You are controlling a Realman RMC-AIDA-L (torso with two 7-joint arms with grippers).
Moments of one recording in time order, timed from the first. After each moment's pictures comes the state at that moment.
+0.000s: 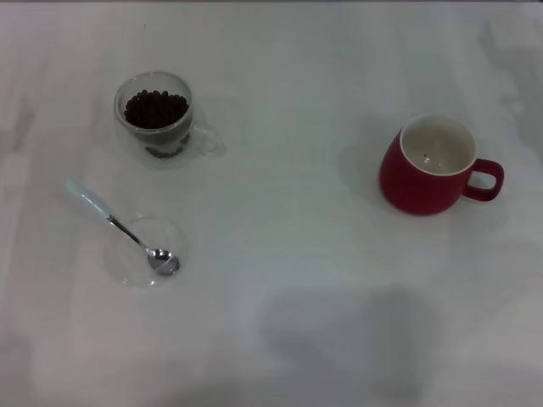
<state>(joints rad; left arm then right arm) -0.48 -2.08 2.84 -0.07 -1.40 1.16 -0.51 0.50 2.03 -1.75 -0.20 0.51 -0.99 0.17</state>
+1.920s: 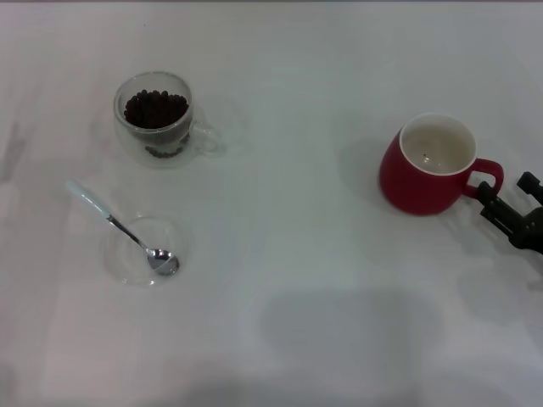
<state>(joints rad) -0.37 -2.07 2.84 -0.07 -1.33 1.30 -0.52 0.10 2.01 -2.35 -0.12 0.44 -1.27 0.60</state>
